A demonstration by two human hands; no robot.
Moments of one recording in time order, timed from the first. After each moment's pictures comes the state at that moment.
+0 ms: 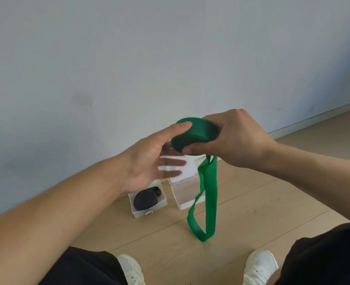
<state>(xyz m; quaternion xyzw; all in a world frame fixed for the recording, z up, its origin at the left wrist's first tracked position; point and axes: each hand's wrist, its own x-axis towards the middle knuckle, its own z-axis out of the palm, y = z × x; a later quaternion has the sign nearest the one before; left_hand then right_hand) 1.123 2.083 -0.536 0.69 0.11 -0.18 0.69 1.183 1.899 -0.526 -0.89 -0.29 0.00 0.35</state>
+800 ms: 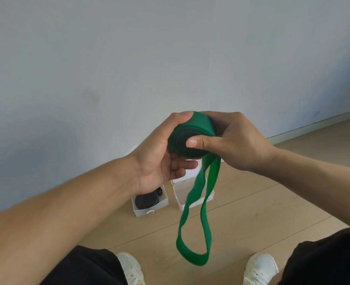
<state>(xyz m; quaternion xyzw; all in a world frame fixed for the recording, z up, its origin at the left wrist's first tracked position) 1.115 2.074 -0.531 0.64 0.12 -0.14 0.74 1.178 1.907 -0.531 -0.77 -0.36 0.05 0.52</state>
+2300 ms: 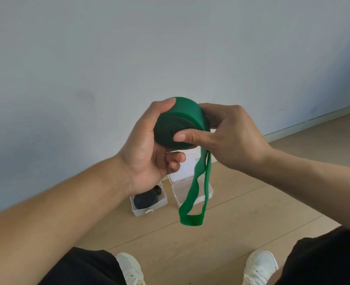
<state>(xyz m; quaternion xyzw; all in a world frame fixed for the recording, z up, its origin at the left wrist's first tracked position) 1.112 2.076 -0.525 0.59 0.09 -0.10 0.80 1.169 1.915 -0.527 -0.80 -0.31 -0.02 0.51</state>
